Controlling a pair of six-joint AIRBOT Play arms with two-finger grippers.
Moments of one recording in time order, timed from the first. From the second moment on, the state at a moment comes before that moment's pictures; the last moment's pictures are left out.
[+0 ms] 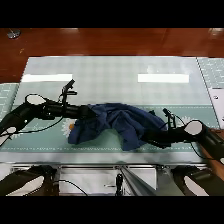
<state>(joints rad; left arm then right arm) -0.19 -1.21 0.67 0.40 -1.07 -0.98 0.20 -0.95 0.35 -0.82 0.96 1.58</state>
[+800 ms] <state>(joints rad) 0.01 -1.07 1.08 0.37 -1.10 -0.99 0.09 -1.12 1.23 -0.80 1.02 1.45</state>
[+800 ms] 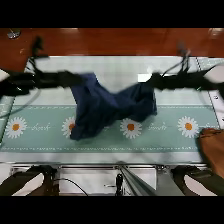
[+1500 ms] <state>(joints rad) 0.39 -0.61 1.63 0.51 -1.06 -1.03 0.00 -0.72 2.00 -0.98 1.36 1.46</state>
